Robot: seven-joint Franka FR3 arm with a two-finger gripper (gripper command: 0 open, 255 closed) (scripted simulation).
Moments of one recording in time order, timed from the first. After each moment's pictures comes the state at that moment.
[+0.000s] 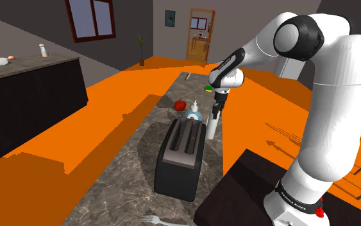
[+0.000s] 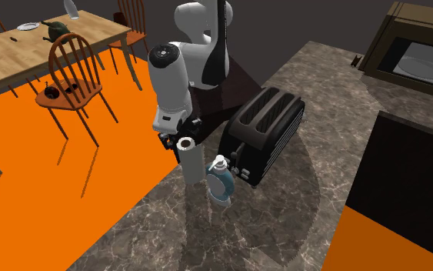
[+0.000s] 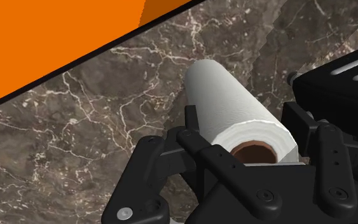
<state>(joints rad) -0.15 0.31 -0.36 -2.12 0.16 2.33 -0.74</state>
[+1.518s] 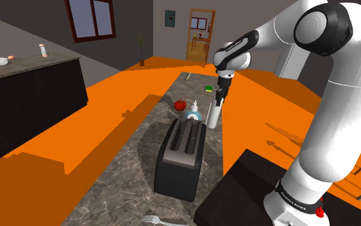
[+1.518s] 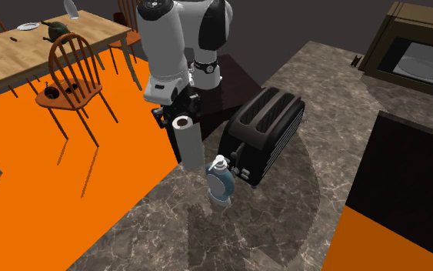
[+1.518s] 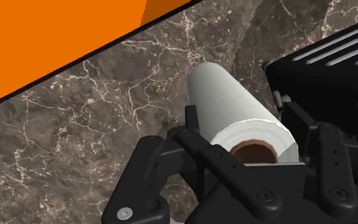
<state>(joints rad) -0.13 0.15 -0.39 -2.06 0.08 2.12 -0.68</state>
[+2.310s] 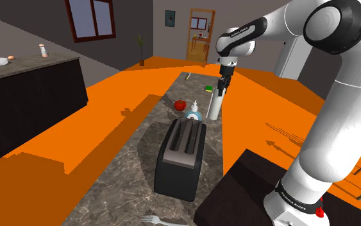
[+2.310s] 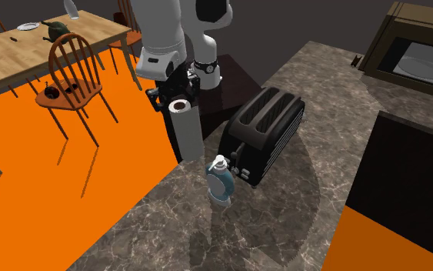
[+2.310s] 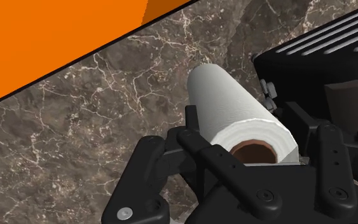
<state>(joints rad) -0.12 0.09 -0.39 -1.96 0.05 1.97 -0.66</state>
